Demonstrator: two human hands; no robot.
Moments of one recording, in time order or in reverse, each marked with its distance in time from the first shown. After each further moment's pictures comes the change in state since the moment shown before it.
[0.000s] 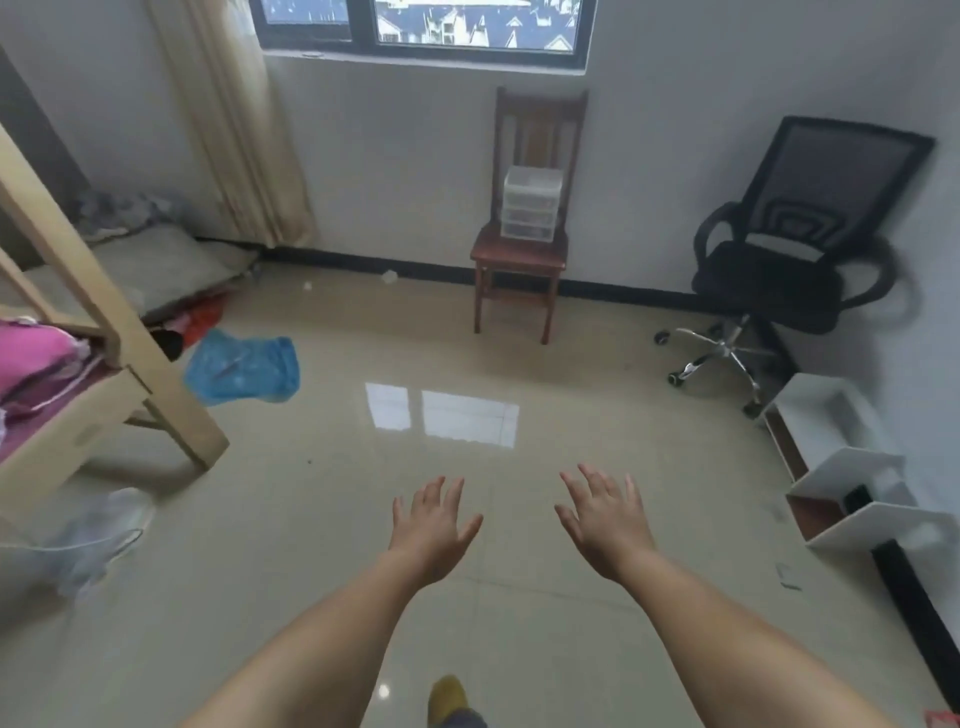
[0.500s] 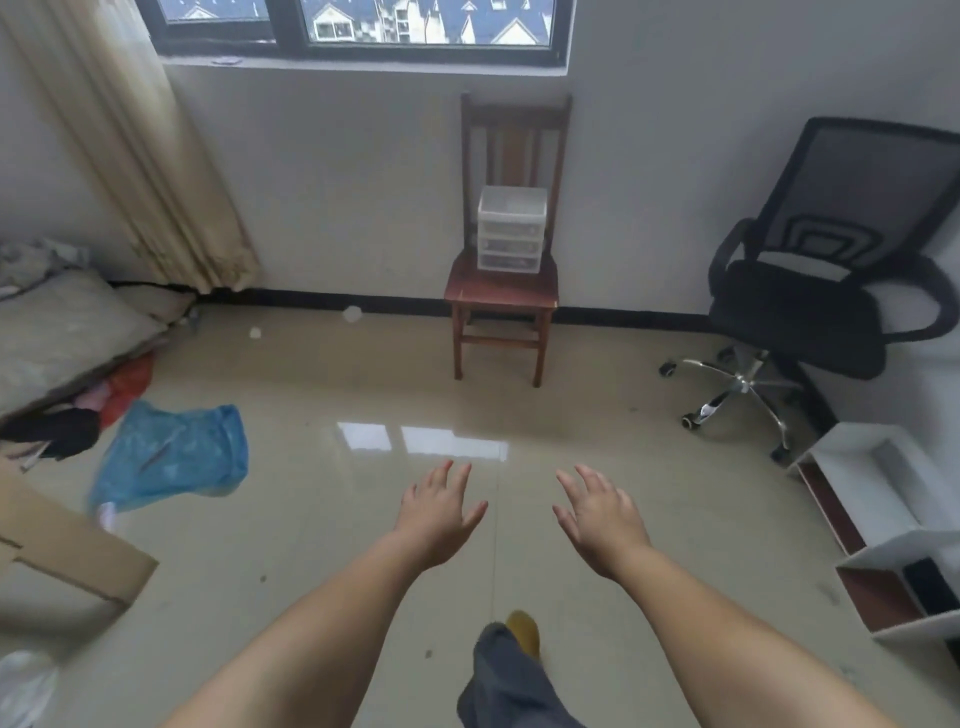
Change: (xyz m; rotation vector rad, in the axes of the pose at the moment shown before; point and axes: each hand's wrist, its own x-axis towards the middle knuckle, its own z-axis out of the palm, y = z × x) left_hand 0.352 -0.002 -0.124 0.029 -0.010 0.132; right_hand 0.334 0.039 -0.057 0.135 -0.003 0.057
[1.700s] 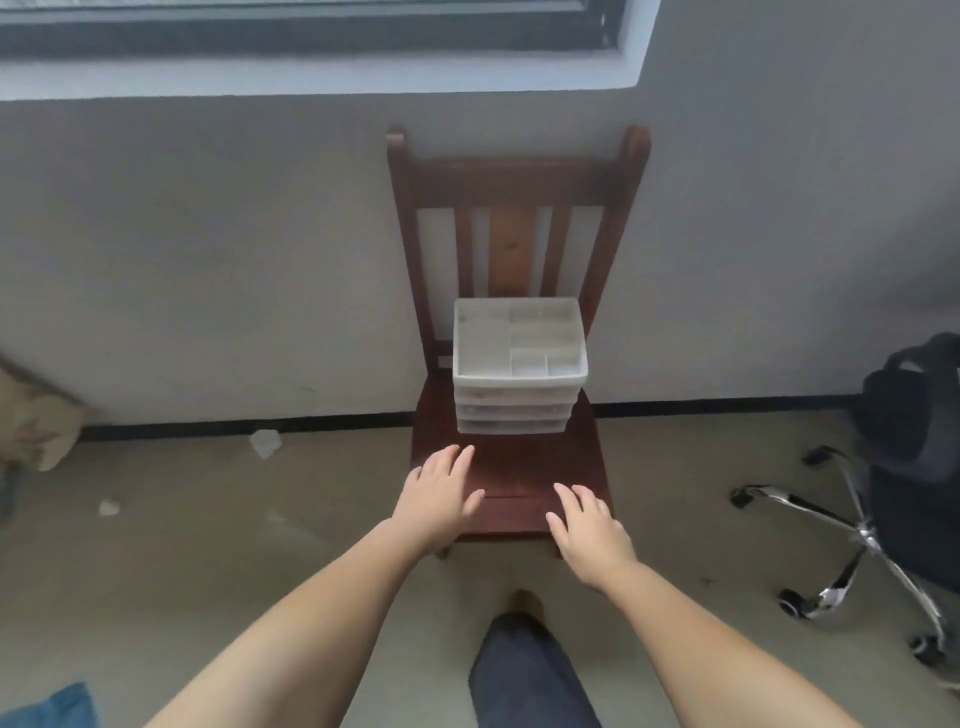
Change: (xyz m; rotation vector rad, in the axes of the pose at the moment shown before) left_hand 0.848 -0.087 -0.243 0.064 -0.103 0.176; right_hand 0.817 0.075 -0.139 0.226 -0.232 0.271
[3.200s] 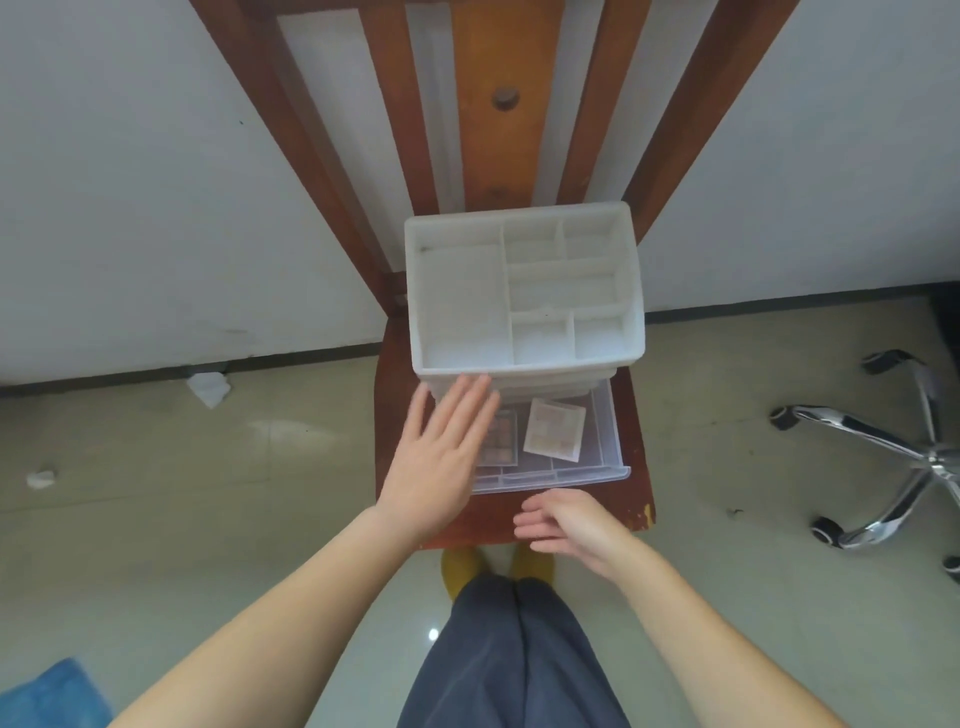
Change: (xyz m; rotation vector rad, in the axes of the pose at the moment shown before) left_hand 0.175 -0.039 0.062 0.235 0.236 0.371; right_hand 0.177 0.007 0.045 1.257 -0.534 0.562
